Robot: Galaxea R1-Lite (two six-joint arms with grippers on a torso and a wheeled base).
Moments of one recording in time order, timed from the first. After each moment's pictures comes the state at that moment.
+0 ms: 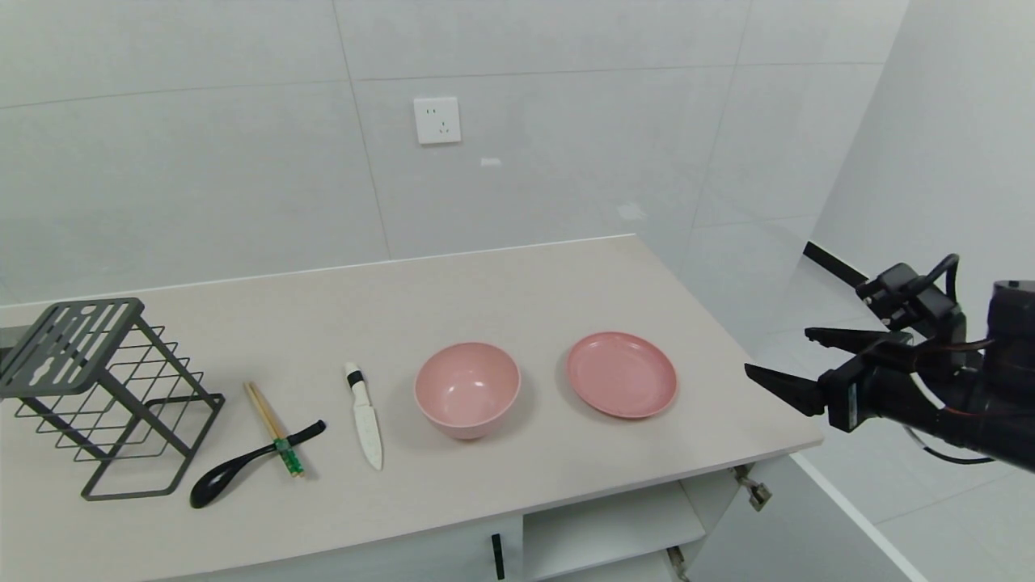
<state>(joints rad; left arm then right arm) 0.00 0.00 0.00 0.00 -0.05 0.01 0.14 1.58 -0.44 -0.74 0.29 -0.21</state>
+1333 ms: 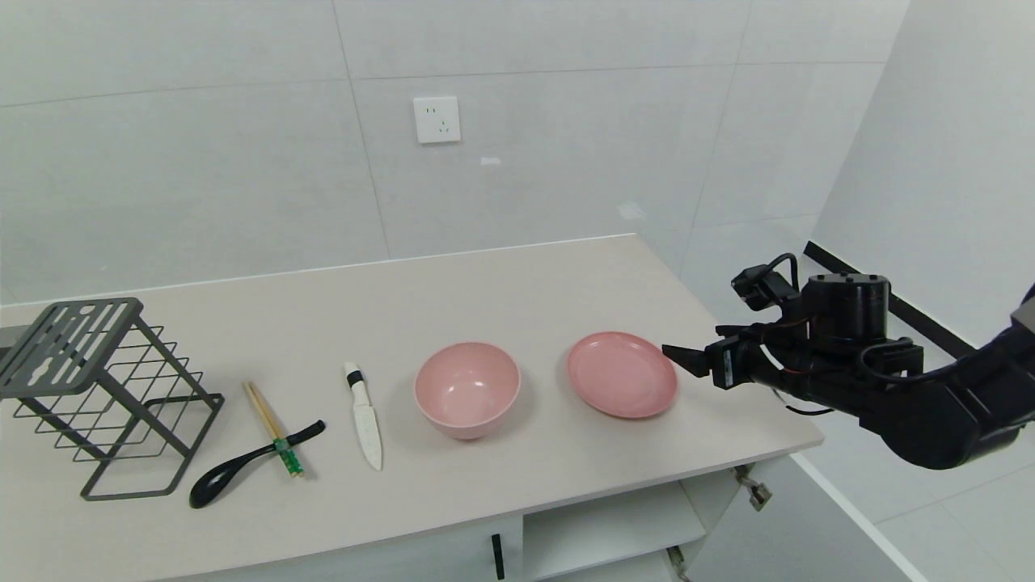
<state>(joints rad) 0.00 0.00 0.00 0.00 -0.05 0.02 0.24 2.01 -0.71 -0.86 0.21 -0.06</state>
